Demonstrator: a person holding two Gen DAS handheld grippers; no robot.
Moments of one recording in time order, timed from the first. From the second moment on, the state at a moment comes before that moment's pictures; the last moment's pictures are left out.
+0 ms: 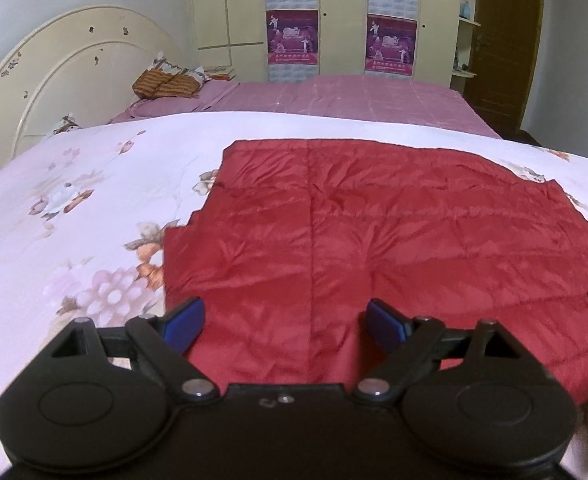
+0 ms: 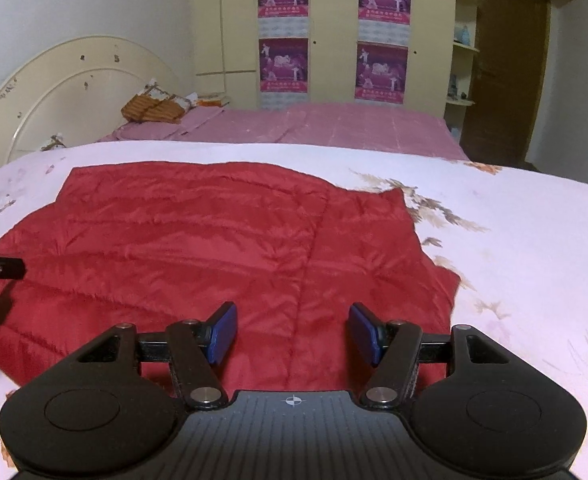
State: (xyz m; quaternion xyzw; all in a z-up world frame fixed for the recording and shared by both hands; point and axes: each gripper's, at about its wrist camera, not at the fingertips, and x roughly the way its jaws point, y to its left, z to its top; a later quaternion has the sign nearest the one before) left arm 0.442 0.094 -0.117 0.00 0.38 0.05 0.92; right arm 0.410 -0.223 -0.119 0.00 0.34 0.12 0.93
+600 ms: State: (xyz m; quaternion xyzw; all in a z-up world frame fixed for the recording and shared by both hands) left arm 0.437 0.131 -0.156 -0.06 0.43 0.08 0.90; right arm 0.405 -0.231 -0.159 -0.04 0.38 0.09 0.92
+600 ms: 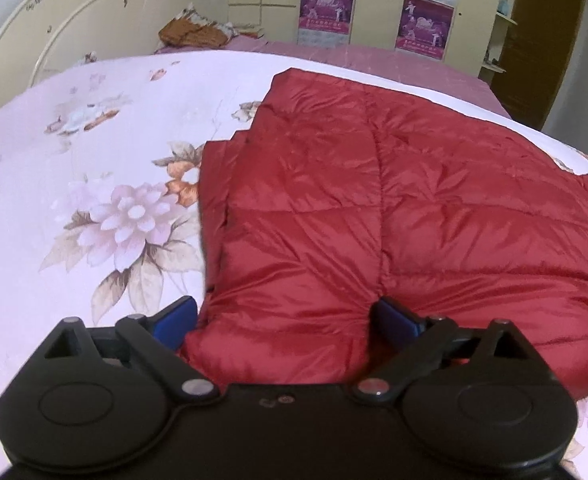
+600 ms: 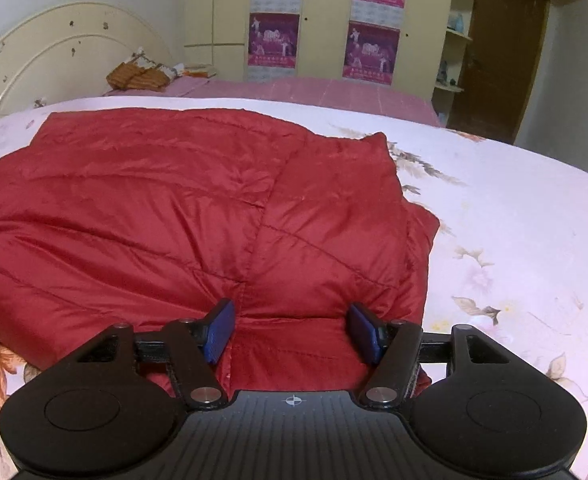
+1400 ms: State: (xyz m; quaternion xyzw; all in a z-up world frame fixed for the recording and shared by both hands) left arm 0.387 0.153 -0.148 -0.23 0.47 0.07 0.85; right arm 0.350 -0.291 -0.138 0.20 0.44 0.08 0.87
